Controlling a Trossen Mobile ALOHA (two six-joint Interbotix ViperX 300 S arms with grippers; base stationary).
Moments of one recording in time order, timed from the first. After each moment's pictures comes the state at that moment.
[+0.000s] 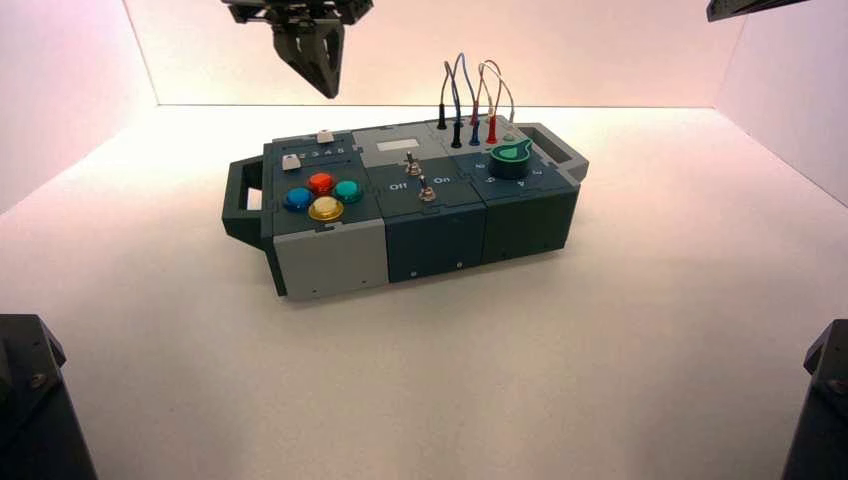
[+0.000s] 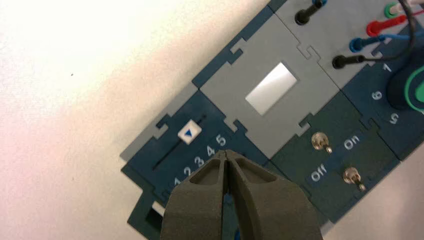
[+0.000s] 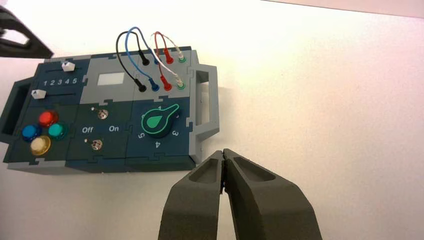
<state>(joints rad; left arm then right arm) -0.43 0.11 0.42 -0.13 0.76 0.14 0.25 -0.91 1.07 0.07 0.58 0.00</state>
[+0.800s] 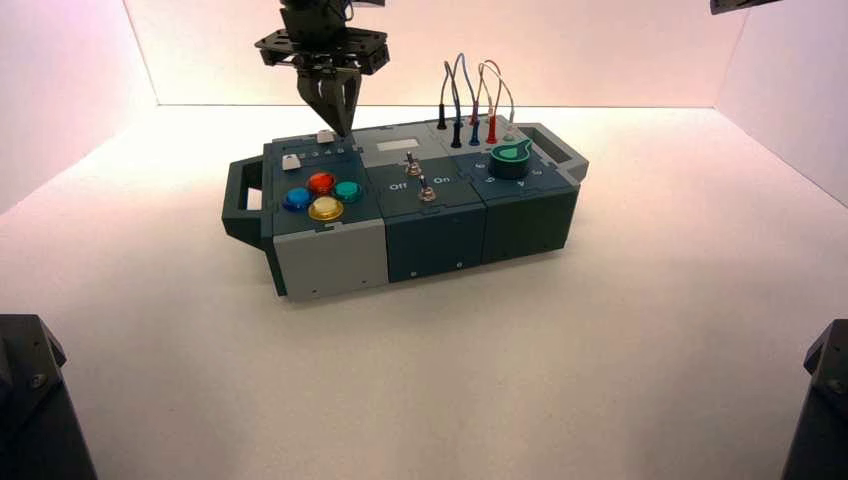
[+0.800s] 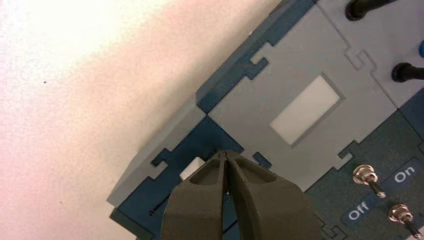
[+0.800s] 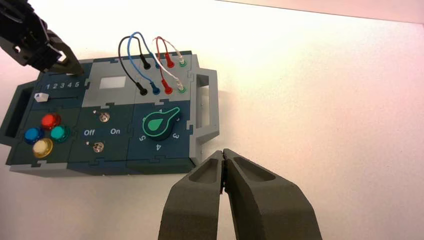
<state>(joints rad) -0.42 0.29 0.33 -0.11 0.78 0.16 0.25 -0.93 1.07 0.07 0.58 0.00</state>
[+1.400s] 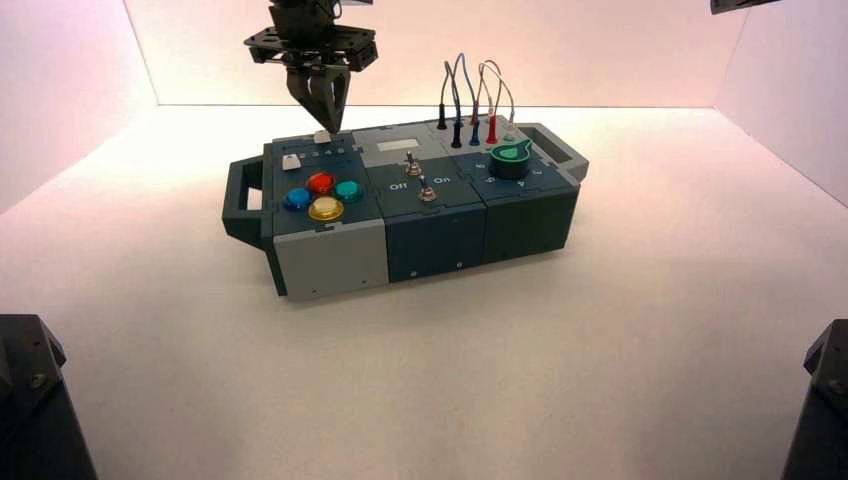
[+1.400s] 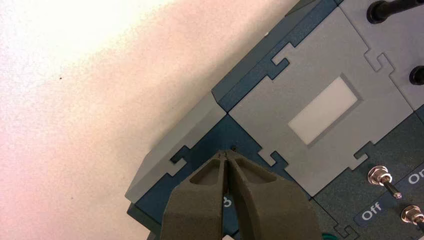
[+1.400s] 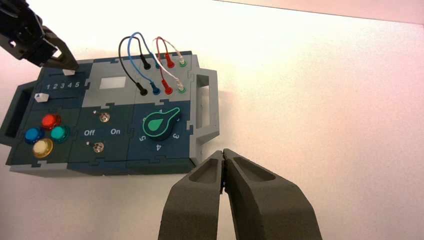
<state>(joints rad) -0.39 0.29 0.32 -0.11 0.79 0.17 0.25 -0.93 1.07 0.07 0.58 0.00</state>
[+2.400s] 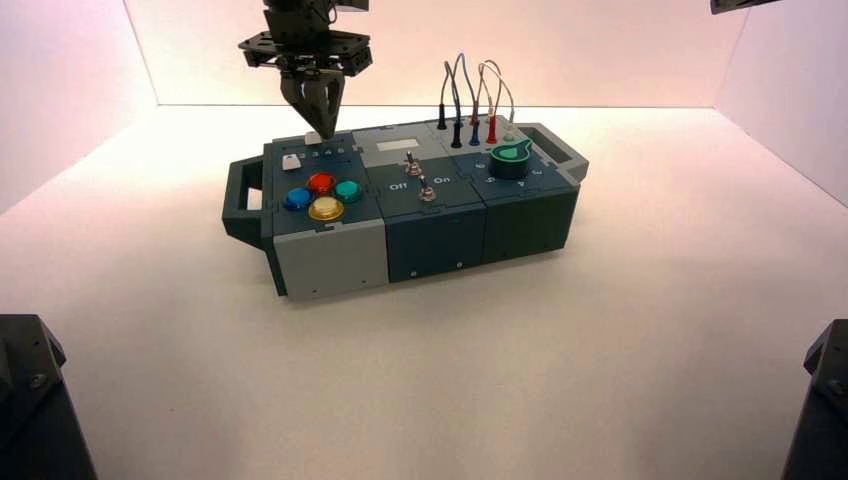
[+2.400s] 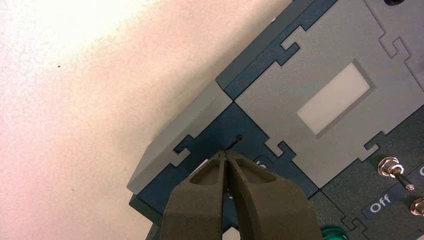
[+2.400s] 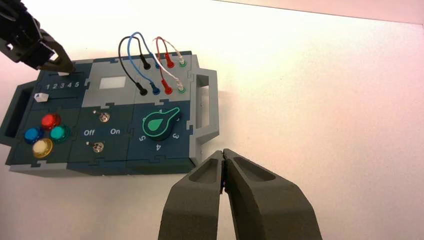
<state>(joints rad) -0.39 0.29 0.34 -0.10 0.81 0.17 0.25 -0.93 1.07 0.07 0.58 0.00</state>
